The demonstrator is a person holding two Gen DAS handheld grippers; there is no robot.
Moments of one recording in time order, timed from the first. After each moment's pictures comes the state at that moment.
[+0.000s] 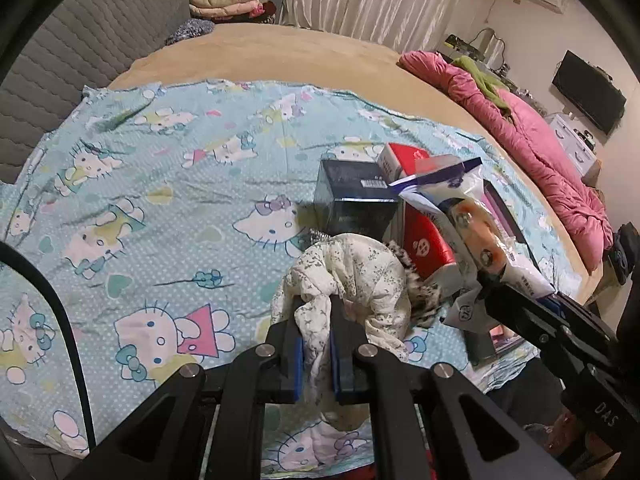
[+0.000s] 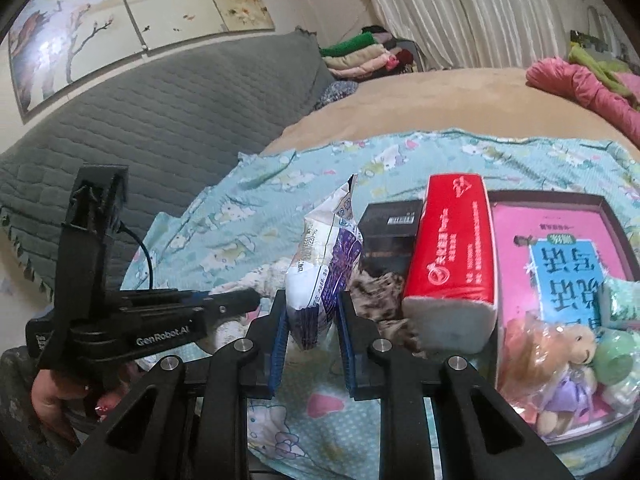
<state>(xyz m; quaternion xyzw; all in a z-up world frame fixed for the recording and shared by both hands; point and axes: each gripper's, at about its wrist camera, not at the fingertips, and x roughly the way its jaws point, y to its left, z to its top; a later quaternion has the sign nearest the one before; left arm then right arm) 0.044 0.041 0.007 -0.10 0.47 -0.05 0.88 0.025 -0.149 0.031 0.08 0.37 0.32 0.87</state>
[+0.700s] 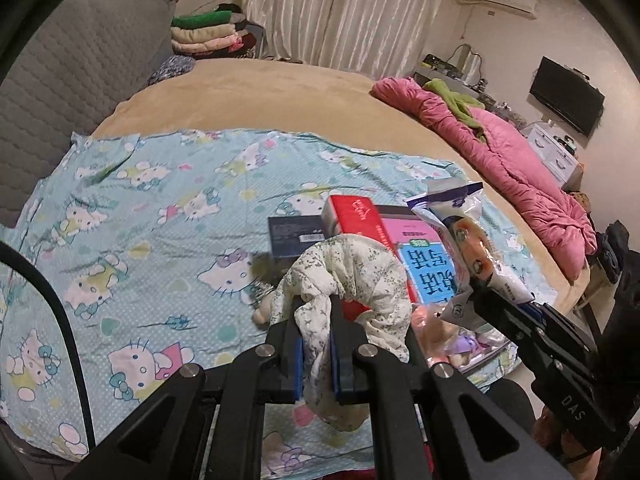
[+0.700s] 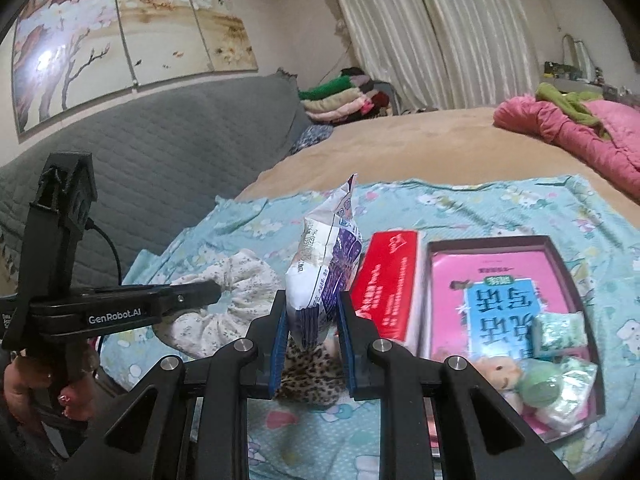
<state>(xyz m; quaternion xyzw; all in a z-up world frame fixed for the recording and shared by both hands) 0.041 -0.009 0.071 -0.09 0.42 -0.07 0.90 0.014 -0.210 0.071 0.08 0.30 0.26 0.91</state>
